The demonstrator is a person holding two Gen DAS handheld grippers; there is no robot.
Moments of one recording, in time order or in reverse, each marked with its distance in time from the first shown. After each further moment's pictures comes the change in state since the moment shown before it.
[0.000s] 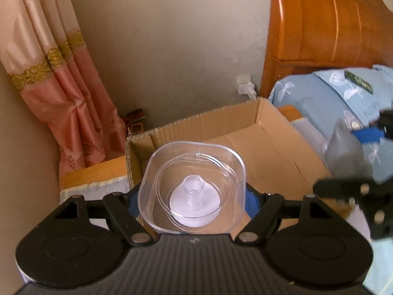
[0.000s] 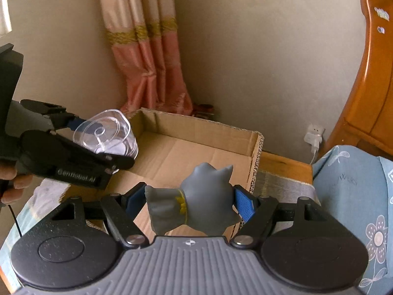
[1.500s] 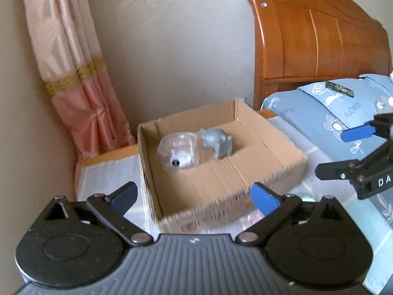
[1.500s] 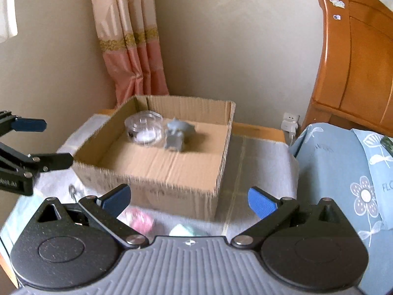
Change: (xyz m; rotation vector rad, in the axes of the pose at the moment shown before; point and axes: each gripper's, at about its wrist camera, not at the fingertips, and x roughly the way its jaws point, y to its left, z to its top) left arm -0.105 -0.040 -0.103 0.002 -0.172 0.046; right arm -0.072 0.022 -0.108 0.076 -0.093 -0.088
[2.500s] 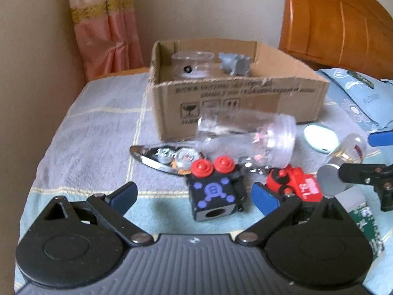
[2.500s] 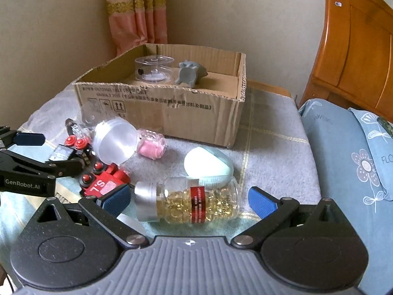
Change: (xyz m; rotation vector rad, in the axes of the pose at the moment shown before) left arm 0.032 -0.006 -0.122 -0.180 0.092 0.051; right arm 0.022 0.039 -0.093 -0.052 0.062 -0.068
